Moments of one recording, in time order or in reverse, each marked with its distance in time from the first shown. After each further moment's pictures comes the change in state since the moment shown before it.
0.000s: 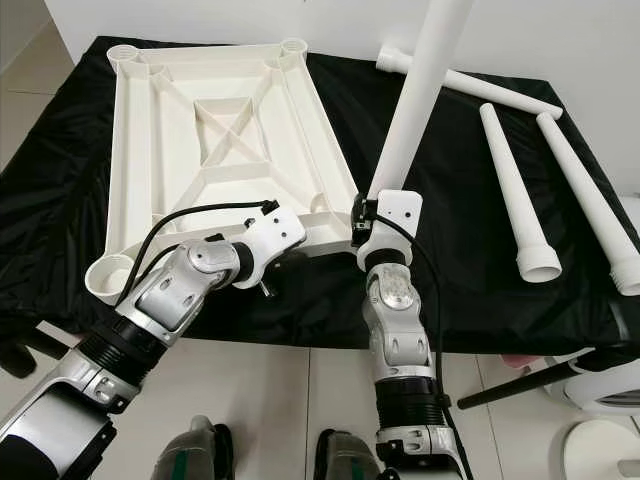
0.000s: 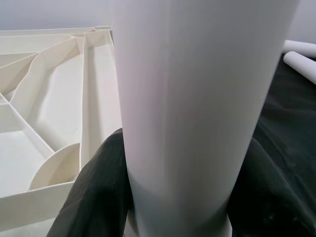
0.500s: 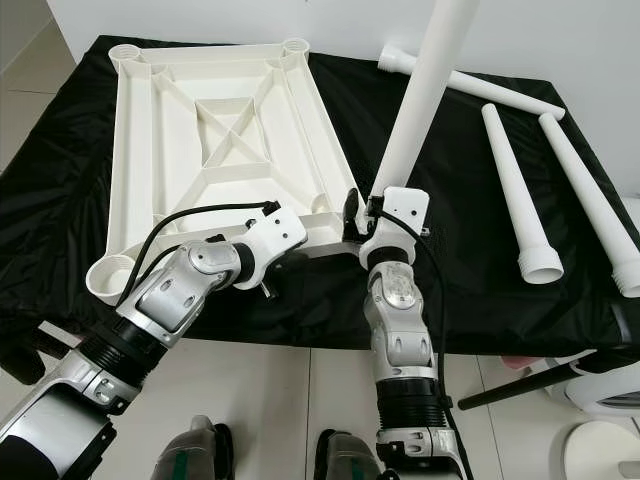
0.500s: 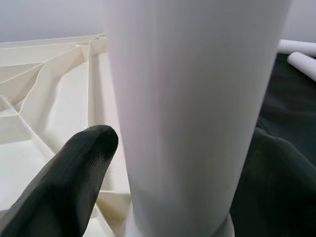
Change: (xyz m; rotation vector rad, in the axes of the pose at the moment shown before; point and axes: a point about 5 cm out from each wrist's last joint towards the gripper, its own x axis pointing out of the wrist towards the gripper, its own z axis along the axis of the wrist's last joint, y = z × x) left arm 0.000 -0.002 0.001 0.002 -0.002 -0.005; right arm -0.001 -0.003 0.005 0.022 -0.014 0.038
